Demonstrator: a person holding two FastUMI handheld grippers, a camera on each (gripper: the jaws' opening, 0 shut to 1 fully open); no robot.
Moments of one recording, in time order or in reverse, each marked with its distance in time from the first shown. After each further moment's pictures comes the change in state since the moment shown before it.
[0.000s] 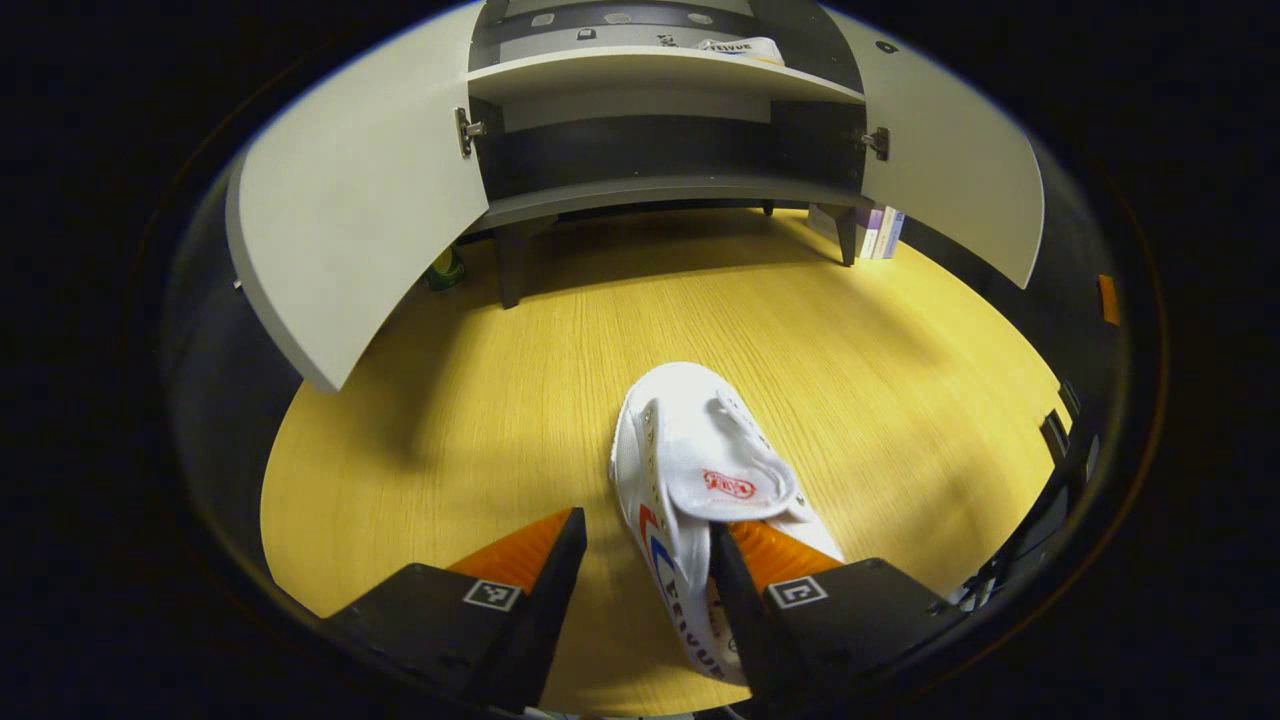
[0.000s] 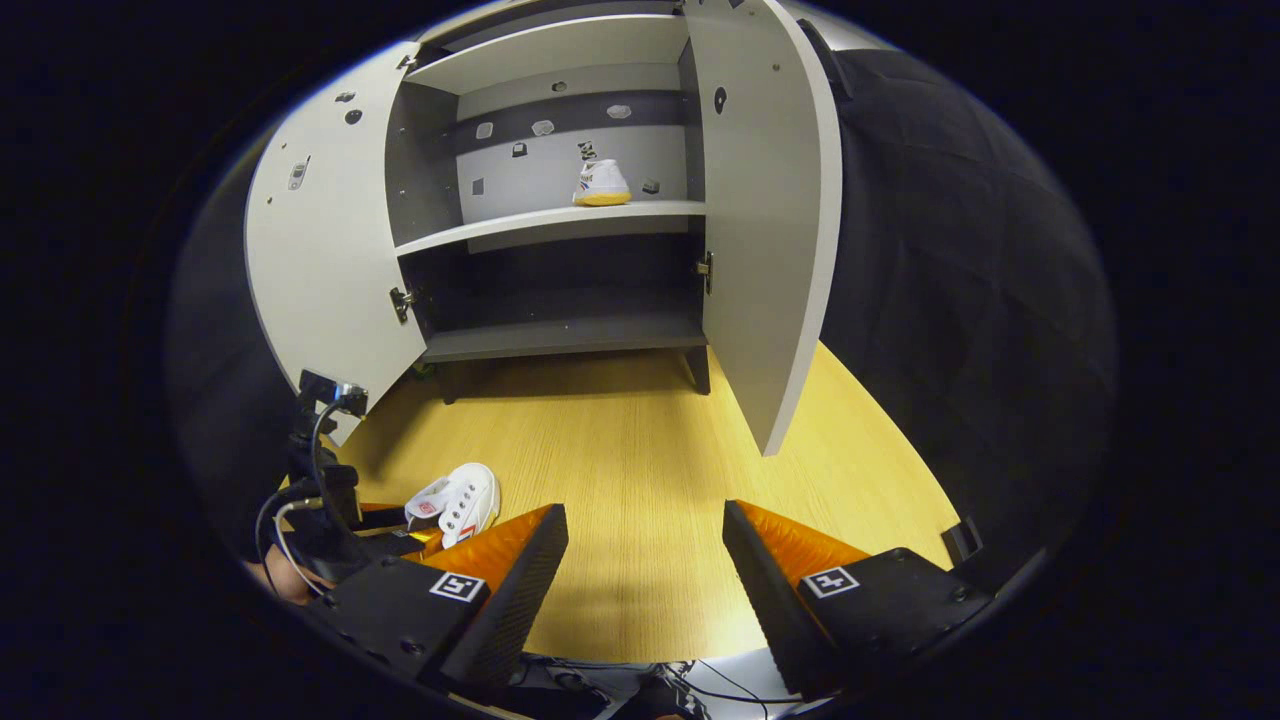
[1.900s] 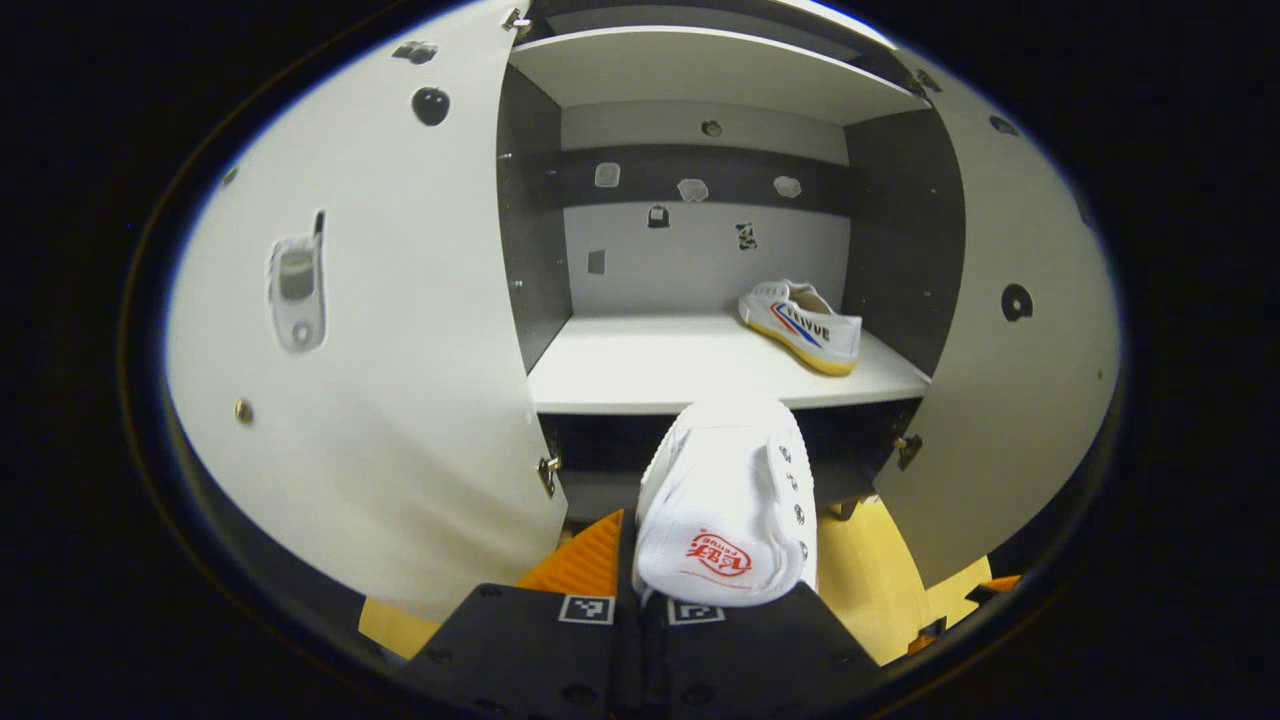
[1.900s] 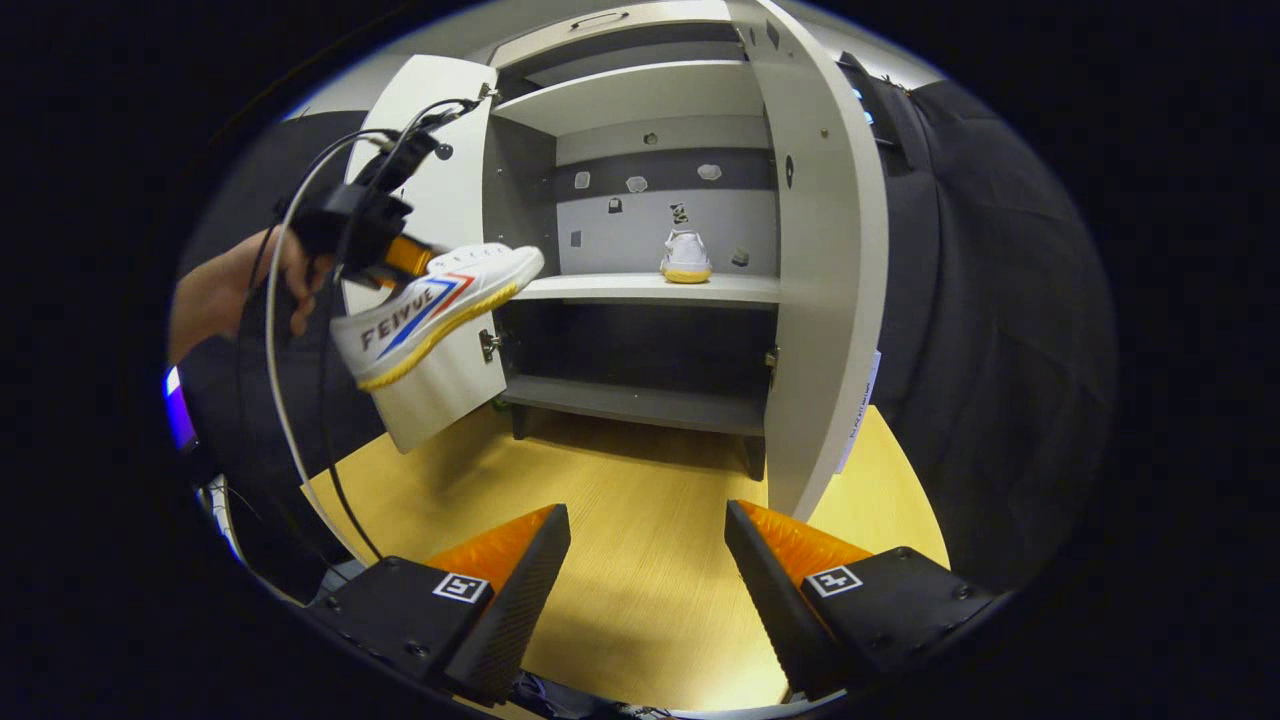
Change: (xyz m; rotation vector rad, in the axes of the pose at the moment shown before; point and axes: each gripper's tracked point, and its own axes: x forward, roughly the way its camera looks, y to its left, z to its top) left arm -0.164 0.031 0.348 -0.144 -0.327 0.168; right arm -0.006 -0.018 0.057 -0.139 -0.181 0.305
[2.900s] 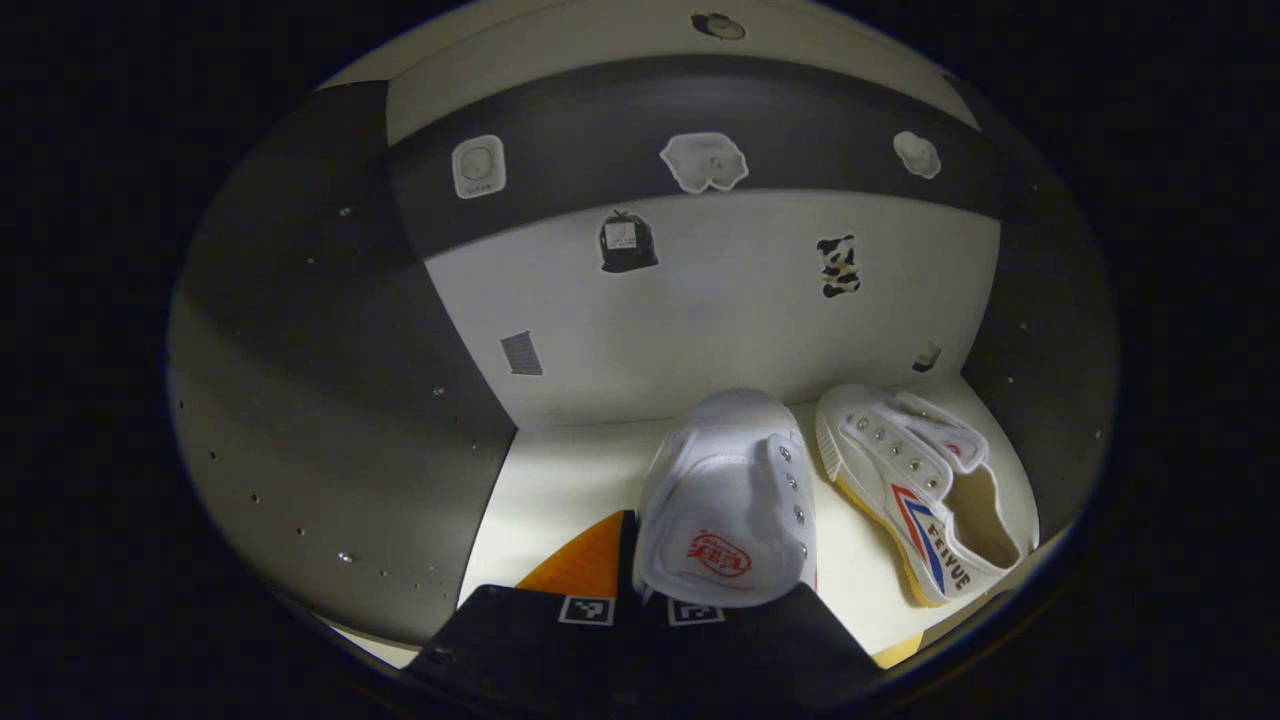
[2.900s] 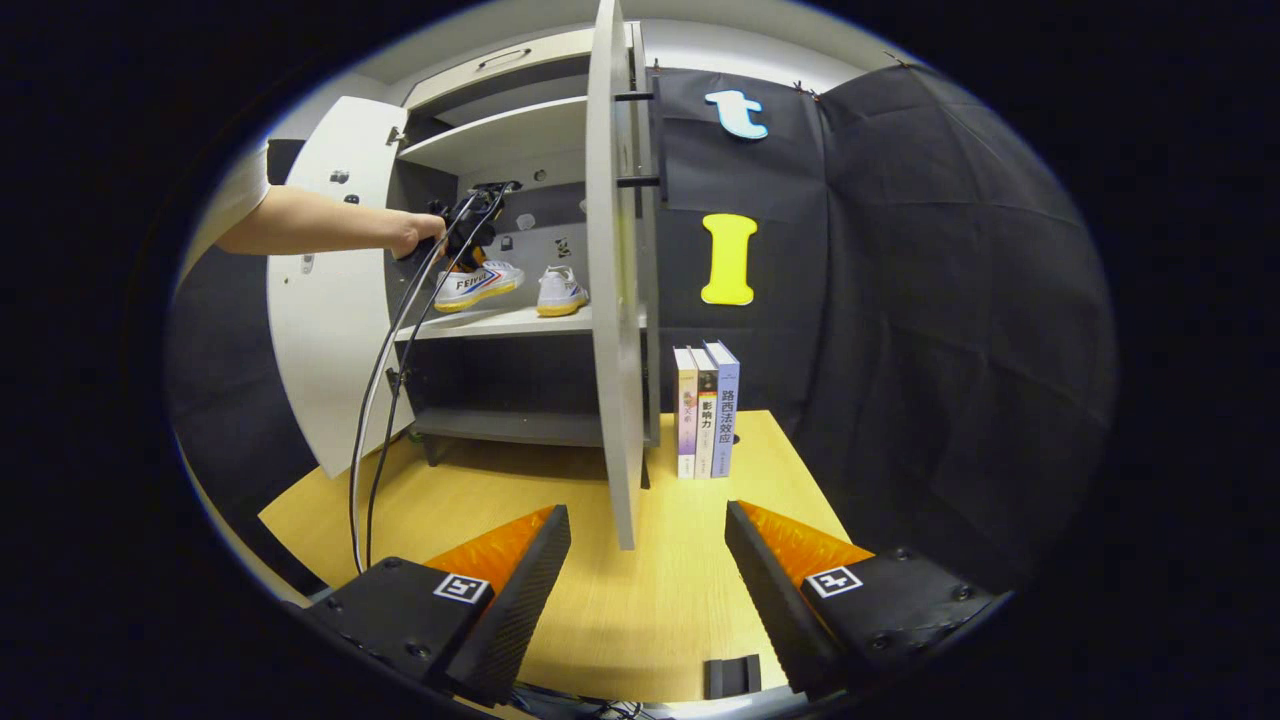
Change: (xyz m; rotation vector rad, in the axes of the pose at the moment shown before) left arm 0.262 -0.023 0.145 0.134 0.206 0.080; right arm -0.059 -0.114 0.018 0.068 -0.088 -0.257
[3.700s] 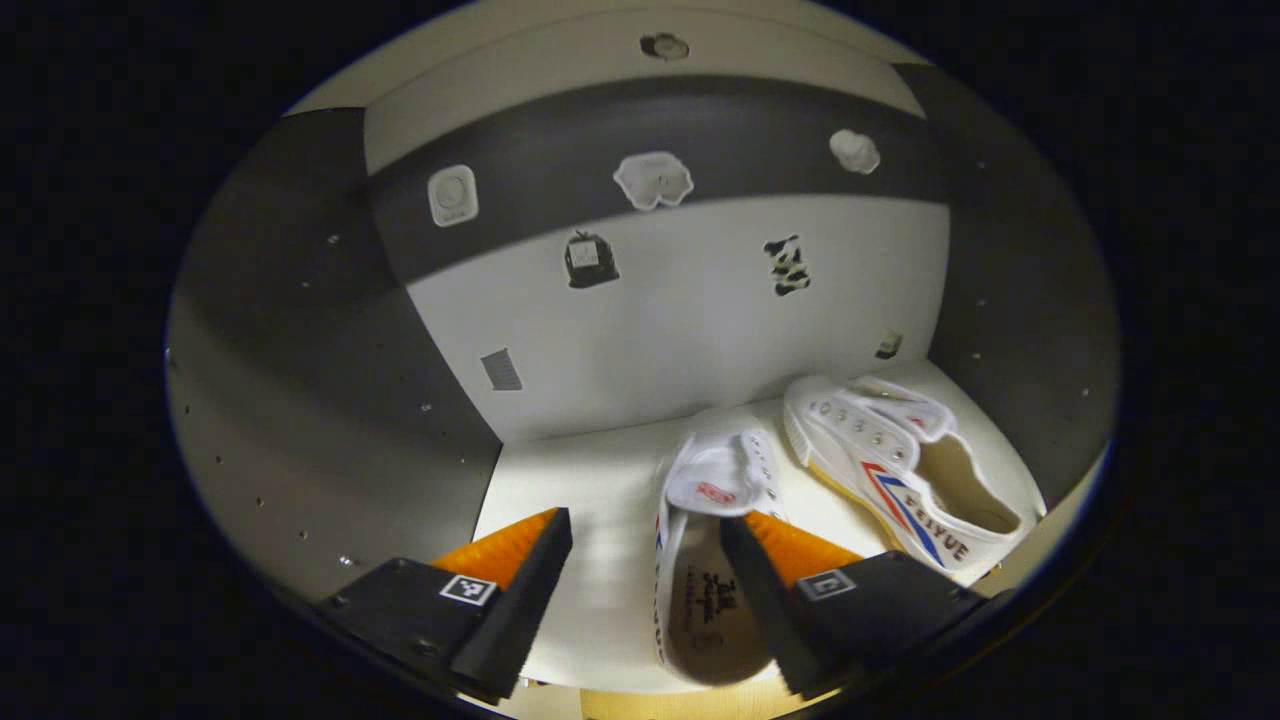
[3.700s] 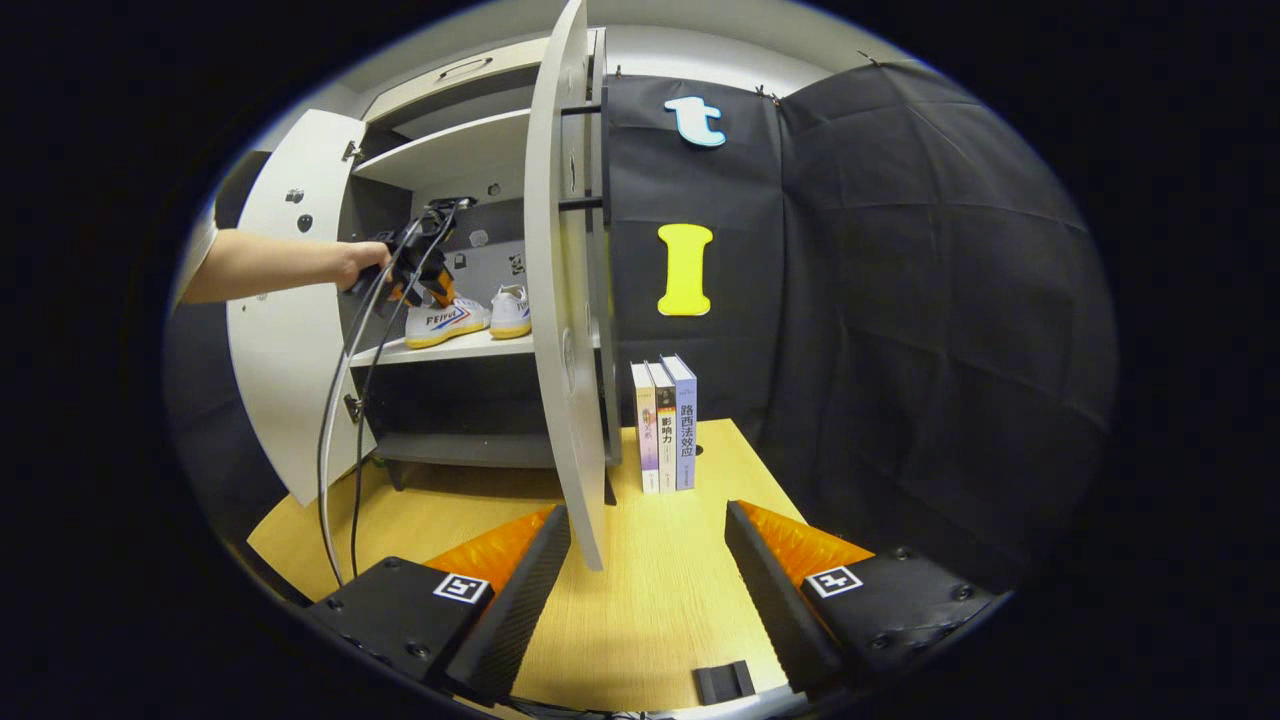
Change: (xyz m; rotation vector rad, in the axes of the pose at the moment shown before) left arm -0.060 -0.008 -0.010 0.032 -0.141 -0.098; right arm 0.005 -0.009 0.027 0.035 -0.043 -0.103
